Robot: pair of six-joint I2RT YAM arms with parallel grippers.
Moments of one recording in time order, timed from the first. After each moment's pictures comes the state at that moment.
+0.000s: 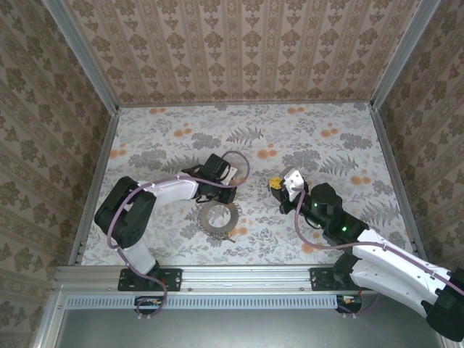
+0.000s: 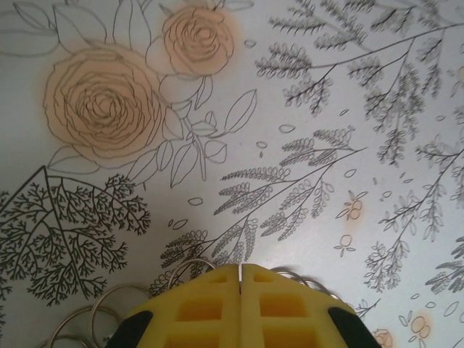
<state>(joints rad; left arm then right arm) -0.71 1.71 0.95 -0.33 0.24 -0.22 0.71 0.77 0.45 0.14 0.03 -0.09</state>
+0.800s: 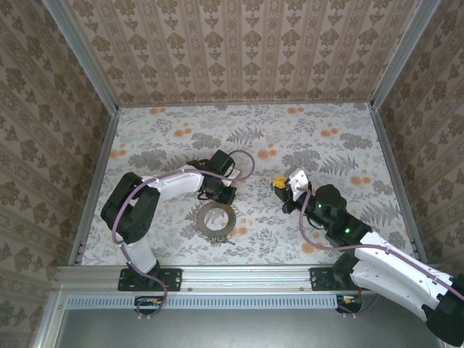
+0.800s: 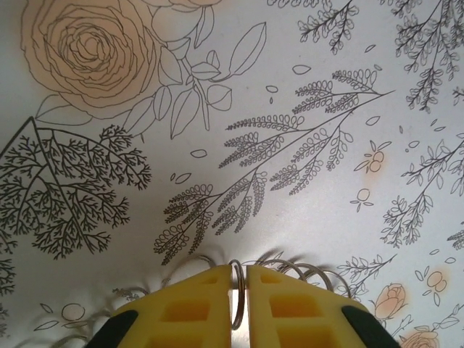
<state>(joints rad) -0.73 1.76 1.08 -0.58 0.22 -0.16 0.68 0.73 0.43 0.14 0.02 -0.07</state>
